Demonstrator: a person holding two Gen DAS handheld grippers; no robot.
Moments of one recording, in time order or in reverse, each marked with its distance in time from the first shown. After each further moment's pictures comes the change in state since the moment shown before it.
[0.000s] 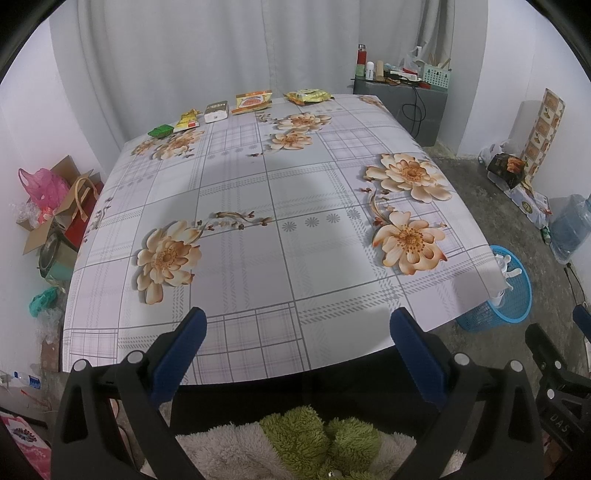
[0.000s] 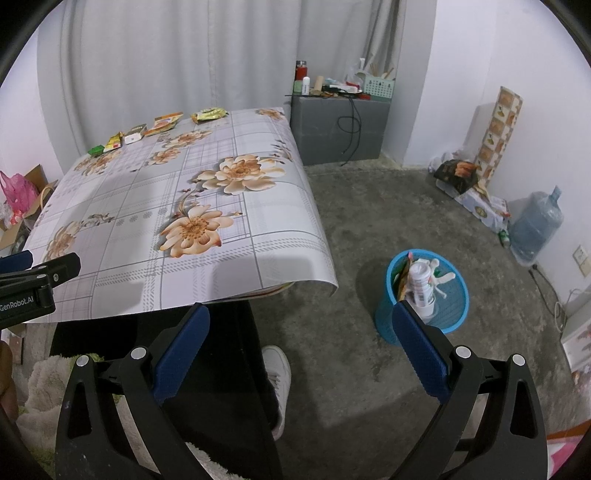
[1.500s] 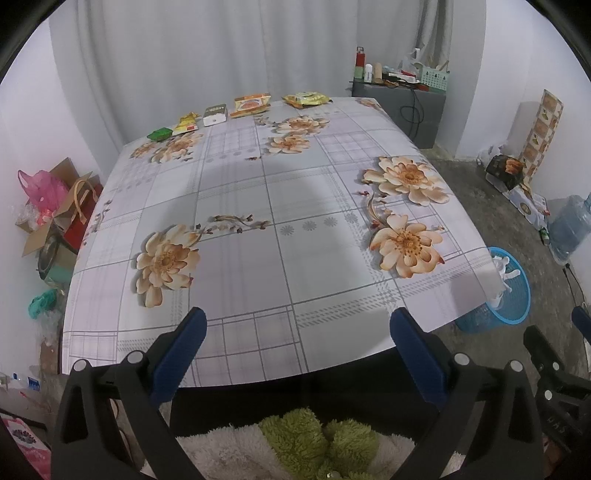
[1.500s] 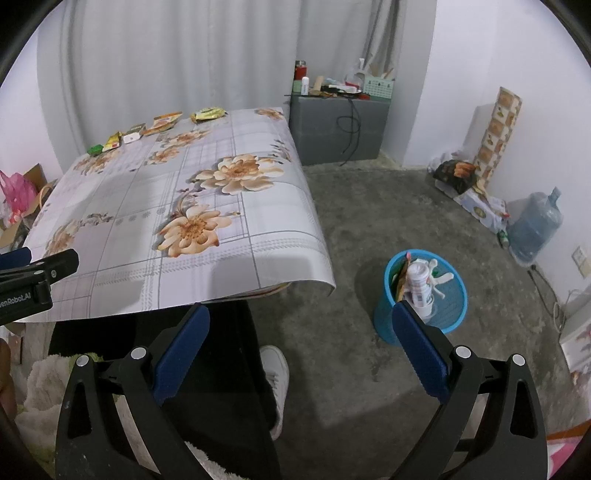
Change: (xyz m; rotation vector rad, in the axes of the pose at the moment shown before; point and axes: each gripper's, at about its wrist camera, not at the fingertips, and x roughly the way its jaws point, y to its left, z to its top) left arm -0.001 -0.003 -0.001 0.000 -0.003 0.001; right arm 0.003 -0.001 0.000 0.005 0.000 -0.001
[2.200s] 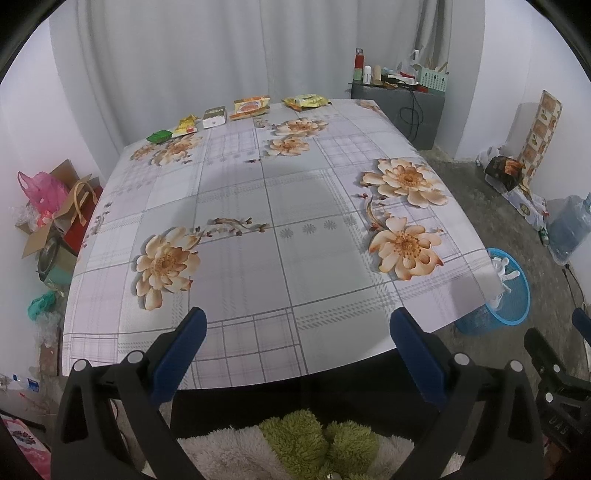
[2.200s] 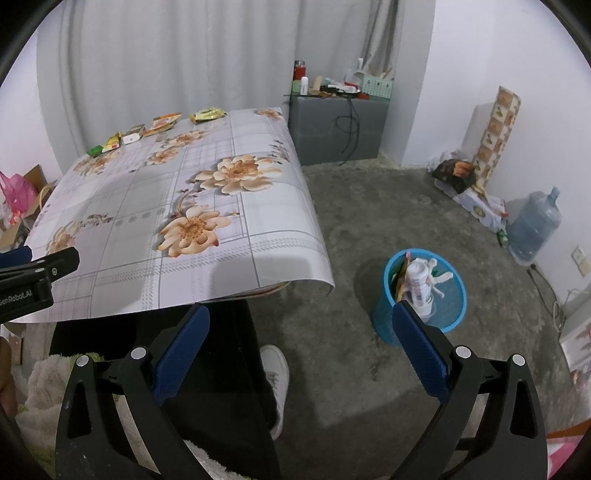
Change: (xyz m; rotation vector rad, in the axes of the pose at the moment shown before) left arm 0.000 0.003 -0.001 0.002 -0.011 -0.004; right arm -0.002 0.005 -0.001 0.008 0.002 -0.009
